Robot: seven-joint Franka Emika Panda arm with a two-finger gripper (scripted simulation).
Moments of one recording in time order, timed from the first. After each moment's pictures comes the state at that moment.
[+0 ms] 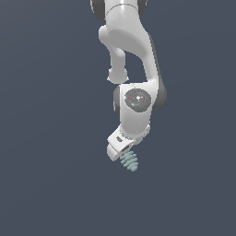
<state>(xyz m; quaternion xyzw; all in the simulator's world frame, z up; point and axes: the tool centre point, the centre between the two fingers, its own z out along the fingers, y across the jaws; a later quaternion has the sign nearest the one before) 0.078 0.048 0.114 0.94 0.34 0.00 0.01</state>
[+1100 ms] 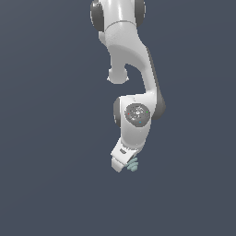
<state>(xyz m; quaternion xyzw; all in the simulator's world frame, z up) 0.095 0.052 0.078 0.90 0.43 0.00 0.00</state>
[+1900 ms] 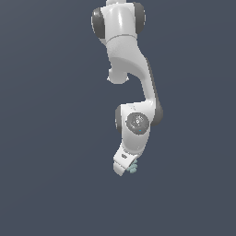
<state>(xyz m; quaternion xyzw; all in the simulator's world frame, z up) 0.098 0.058 0.040 0.90 0.44 0.01 0.00</state>
